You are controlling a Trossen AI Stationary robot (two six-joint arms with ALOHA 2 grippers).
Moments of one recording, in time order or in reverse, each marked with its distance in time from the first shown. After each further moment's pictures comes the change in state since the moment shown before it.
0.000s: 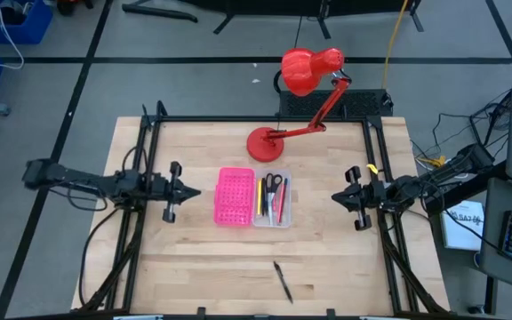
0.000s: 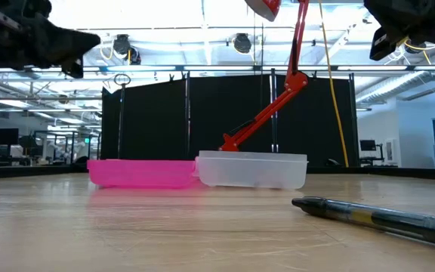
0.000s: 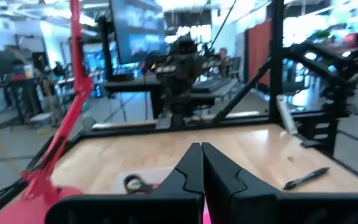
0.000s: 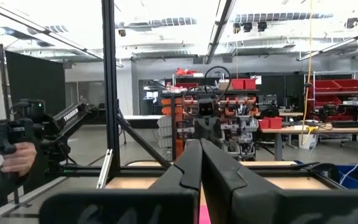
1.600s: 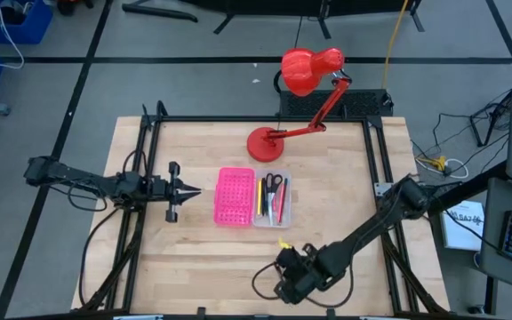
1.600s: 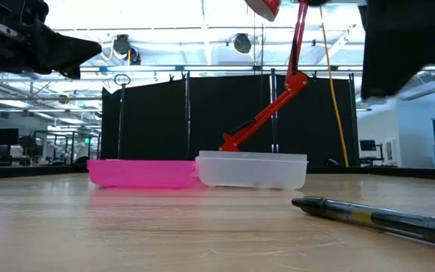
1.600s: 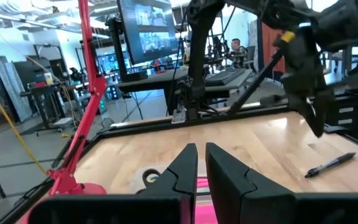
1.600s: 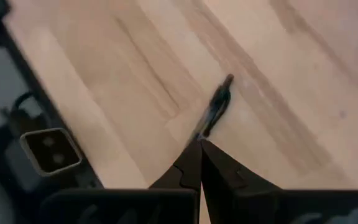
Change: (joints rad) left arm -0.051 0.001 -0.020 0.002 -0.103 0.092; right arm 0.237 1.463 1.454 -1.503 -0.089 1.368
